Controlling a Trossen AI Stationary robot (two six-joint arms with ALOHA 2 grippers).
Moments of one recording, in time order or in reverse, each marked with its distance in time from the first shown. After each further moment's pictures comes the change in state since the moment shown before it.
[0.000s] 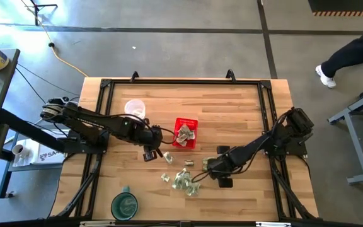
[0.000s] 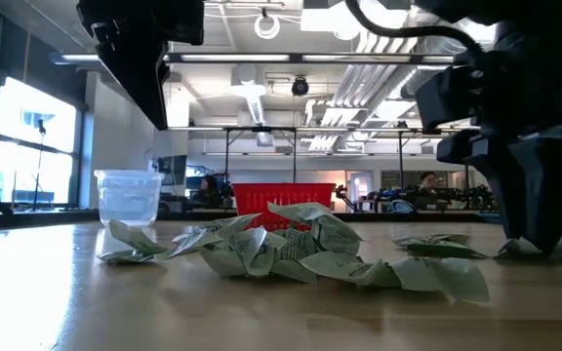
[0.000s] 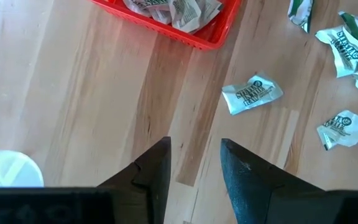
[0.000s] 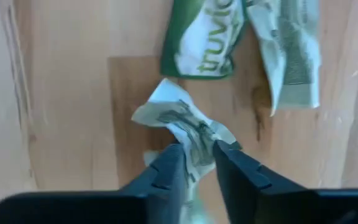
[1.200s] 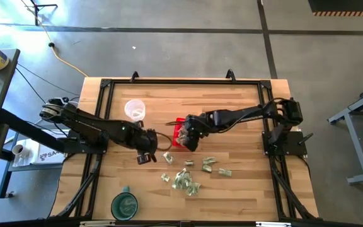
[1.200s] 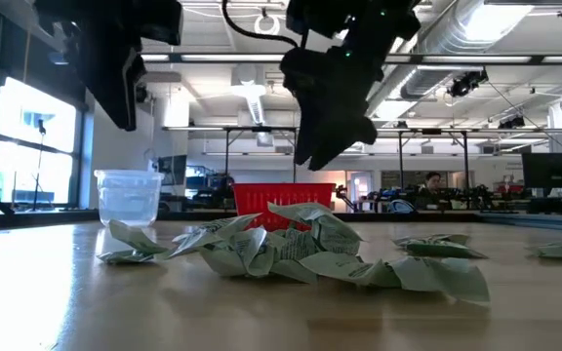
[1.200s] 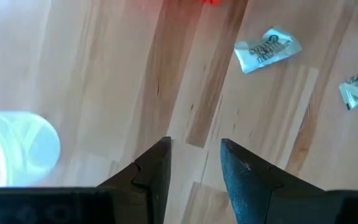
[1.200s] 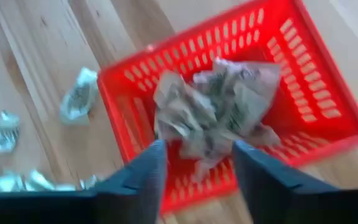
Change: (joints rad) left arm -0.079 -0.007 0.002 -0.140 -0.049 -0.074; right arm -0.444 0.039 0.288 0.114 0.007 0.067
